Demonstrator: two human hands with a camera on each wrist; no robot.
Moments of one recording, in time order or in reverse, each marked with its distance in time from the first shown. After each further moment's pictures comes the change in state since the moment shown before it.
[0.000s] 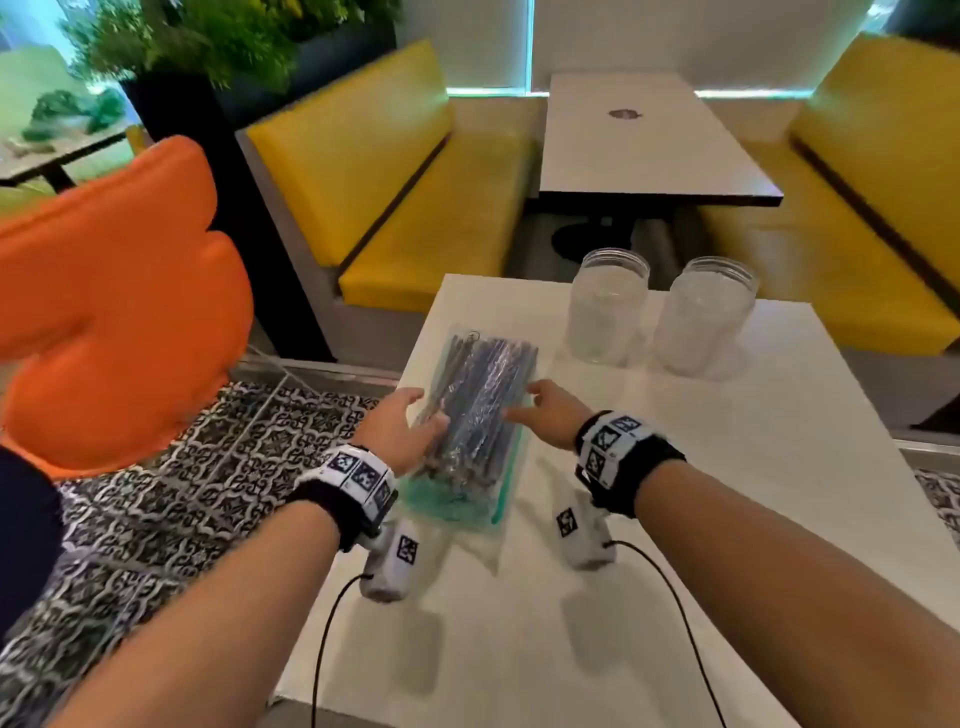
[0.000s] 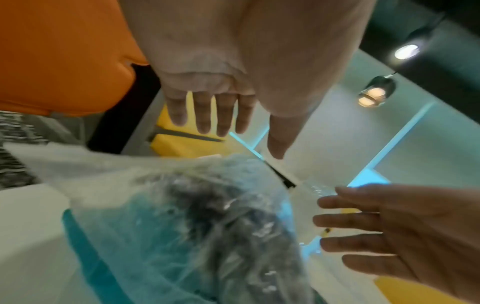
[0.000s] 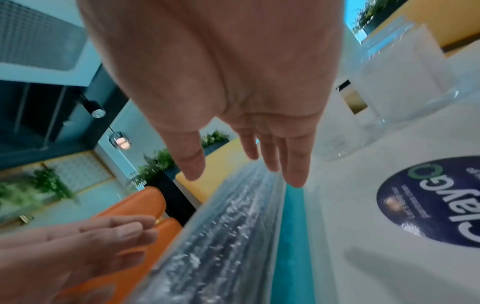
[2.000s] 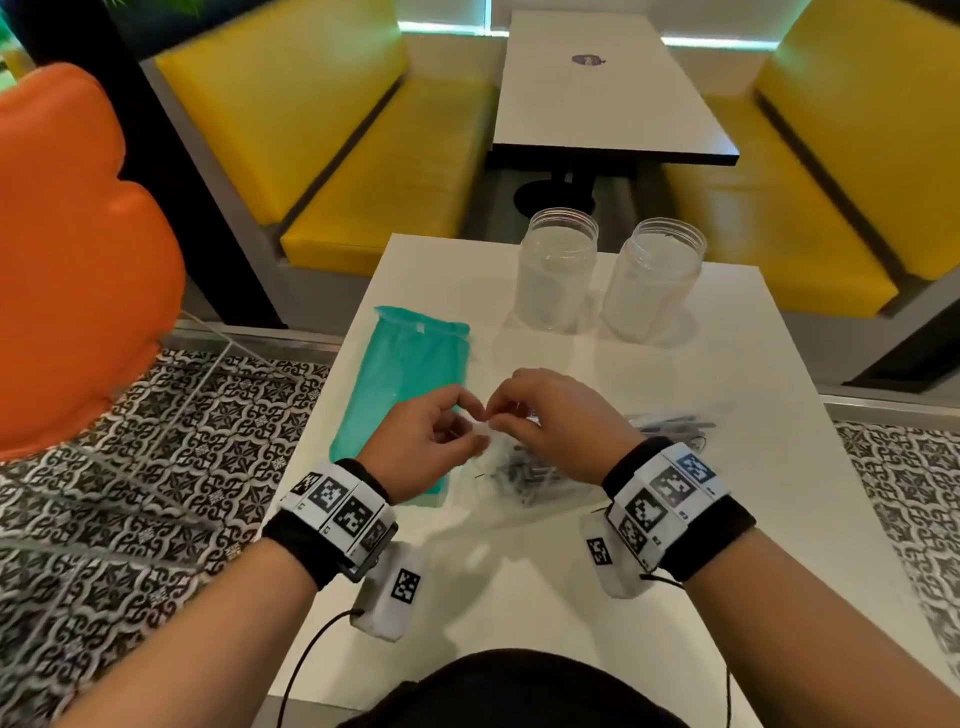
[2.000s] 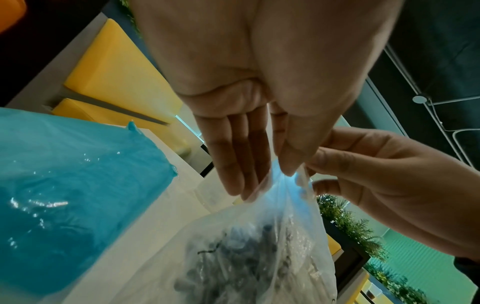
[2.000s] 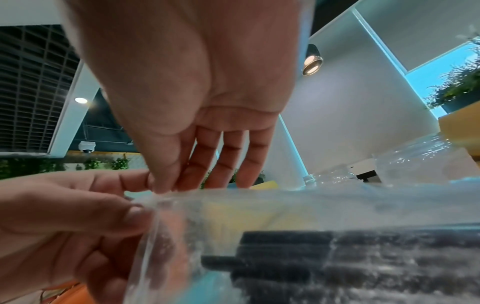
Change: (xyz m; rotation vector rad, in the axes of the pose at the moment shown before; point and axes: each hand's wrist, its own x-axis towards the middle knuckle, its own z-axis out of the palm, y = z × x) left_hand -0.041 0.060 0.056 -0.469 -0.266 0.296; right_hand -0.077 0.033 -0.048 -0.406 0.092 -0.511
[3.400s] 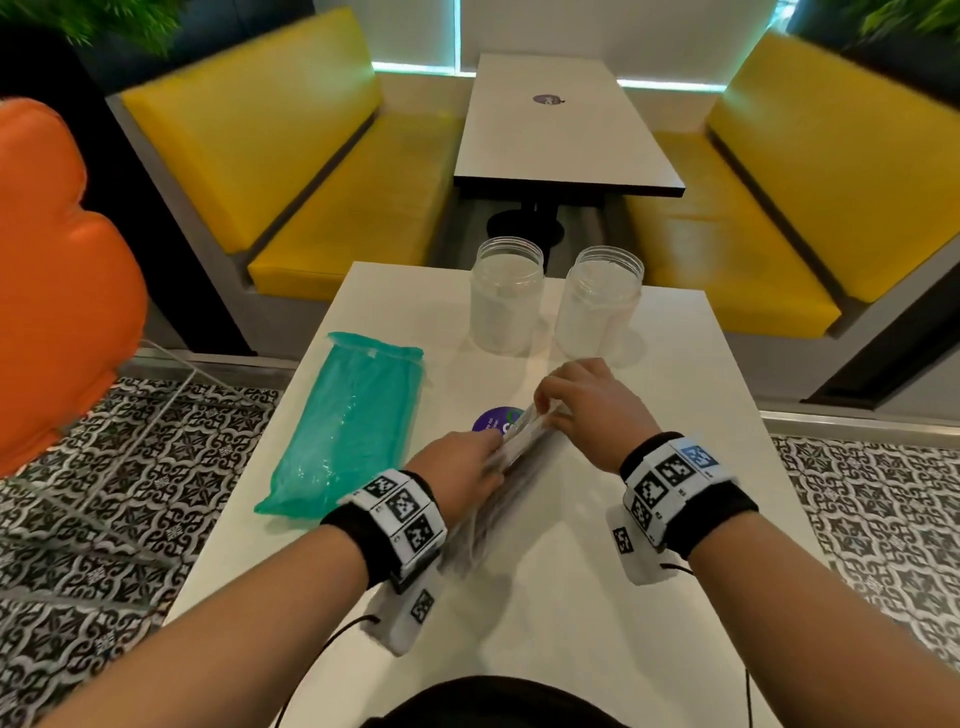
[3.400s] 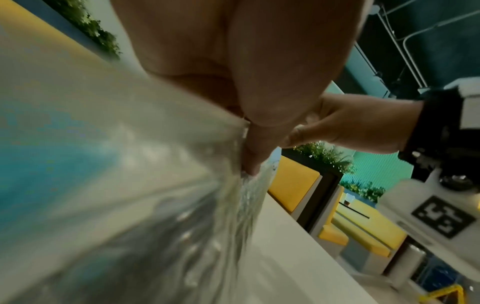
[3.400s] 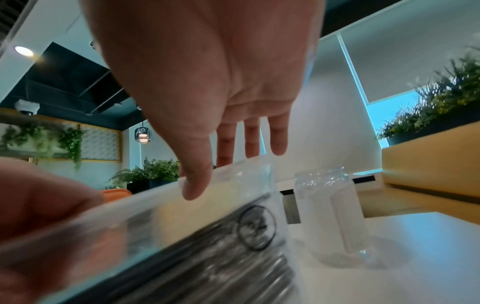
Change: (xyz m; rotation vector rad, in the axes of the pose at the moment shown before) left_hand 0.036 0.038 0.086 0.778 -0.213 0.008; right_hand -0.029 0.091 -0.043 -0.277 0.088 0.158
